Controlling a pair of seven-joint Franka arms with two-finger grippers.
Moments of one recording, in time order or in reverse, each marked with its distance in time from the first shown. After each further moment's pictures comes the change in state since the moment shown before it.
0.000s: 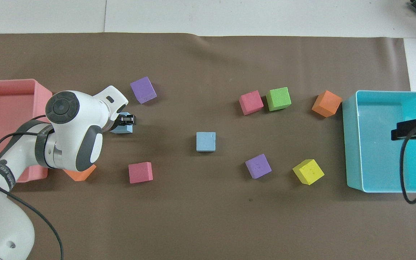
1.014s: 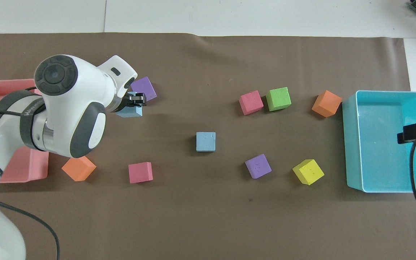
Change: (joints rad) left arm -0.099 -0.034 -0.005 0.278 0.005 -0.279 -0.118; right arm -0.003 0.027 -0.019 0.047 0.000 -0.052 -0.064
